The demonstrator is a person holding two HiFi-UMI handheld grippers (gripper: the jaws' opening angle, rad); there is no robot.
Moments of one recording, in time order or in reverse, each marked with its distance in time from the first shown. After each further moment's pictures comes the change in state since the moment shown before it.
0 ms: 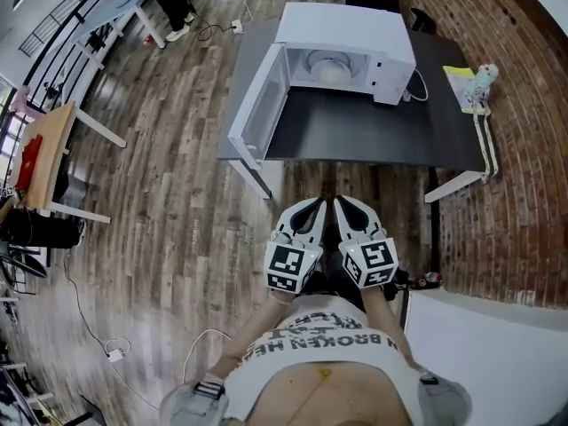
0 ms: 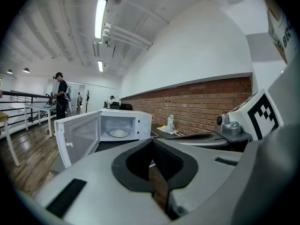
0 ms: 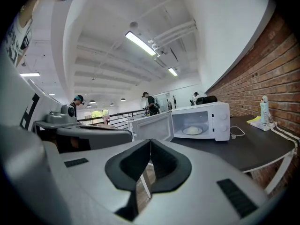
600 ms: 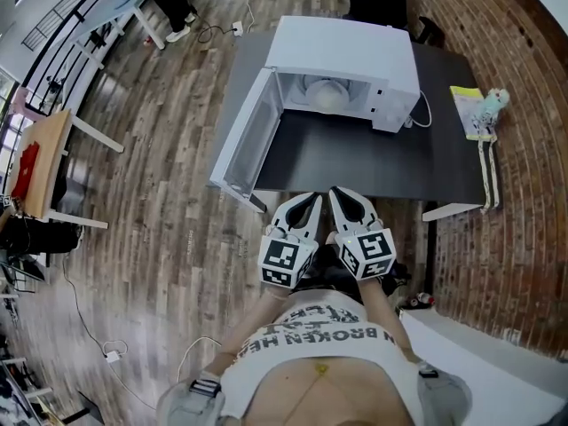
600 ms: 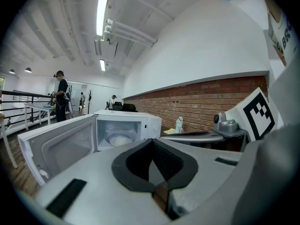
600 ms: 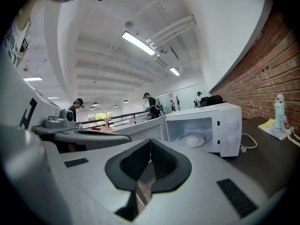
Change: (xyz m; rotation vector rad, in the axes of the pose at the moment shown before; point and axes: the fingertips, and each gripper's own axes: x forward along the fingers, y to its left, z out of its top) left arm 0.124 0.055 0.042 -0.008 -0.002 0.033; right arm 0.102 -0.095 0.050 0.008 -0.018 0.059
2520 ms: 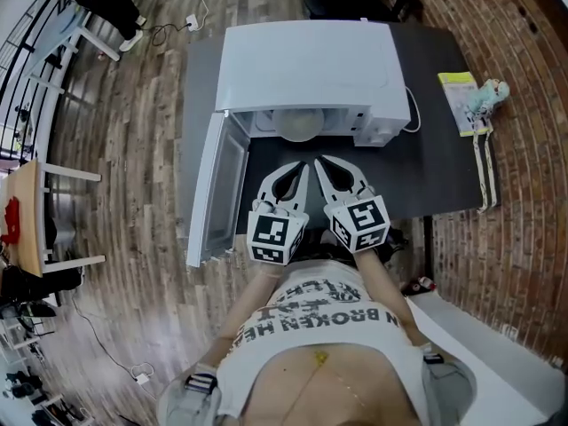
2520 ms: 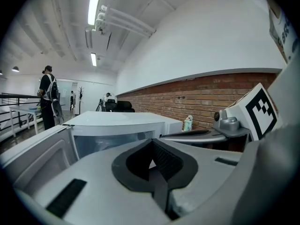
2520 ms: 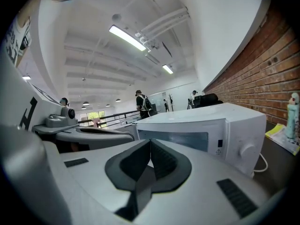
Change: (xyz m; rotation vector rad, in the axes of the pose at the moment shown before) left arm 0.208 0.093 0.046 0.036 0.048 -0.087; right arm 0.157 -0.157 0.046 0.026 0.020 -0.079
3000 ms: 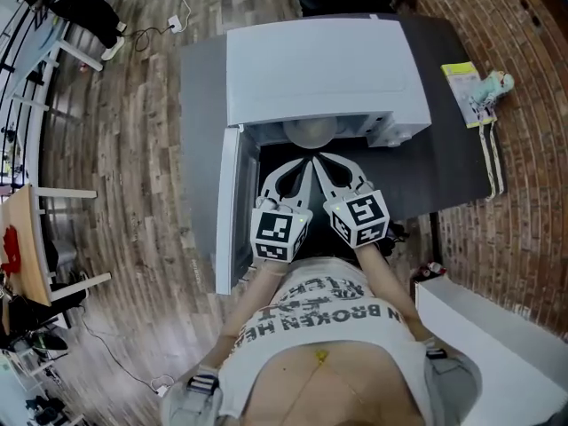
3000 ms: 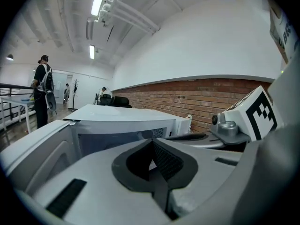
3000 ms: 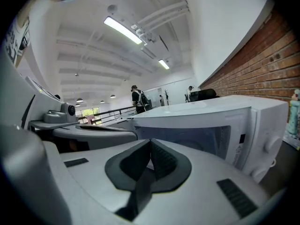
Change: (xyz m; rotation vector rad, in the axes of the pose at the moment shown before) left arm 0.017 0.068 -0.007 -0.035 0.031 -0.091; right arm 0.076 0.015 -0.009 0.018 0.056 -0.063
